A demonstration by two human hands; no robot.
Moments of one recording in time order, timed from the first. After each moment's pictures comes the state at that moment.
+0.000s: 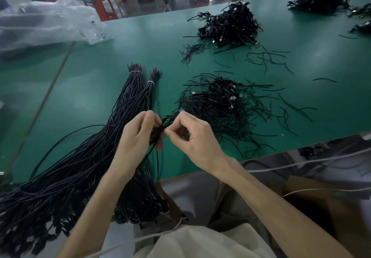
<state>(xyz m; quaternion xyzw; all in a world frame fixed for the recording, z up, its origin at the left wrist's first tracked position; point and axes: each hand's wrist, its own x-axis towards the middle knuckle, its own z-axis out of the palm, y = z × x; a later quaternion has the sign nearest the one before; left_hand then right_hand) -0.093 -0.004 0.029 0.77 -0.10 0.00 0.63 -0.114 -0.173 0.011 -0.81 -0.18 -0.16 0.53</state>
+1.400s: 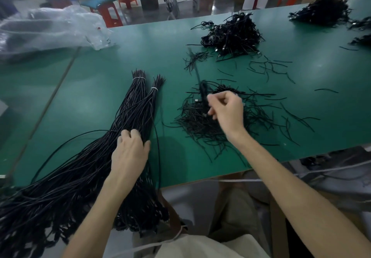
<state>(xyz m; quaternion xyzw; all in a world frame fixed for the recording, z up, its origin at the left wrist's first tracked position) -0.062 0.027 -0.025 0.99 0.02 0.02 0.14 -0.040 -0.236 0.014 -0.76 0.11 -0.18 0.62</state>
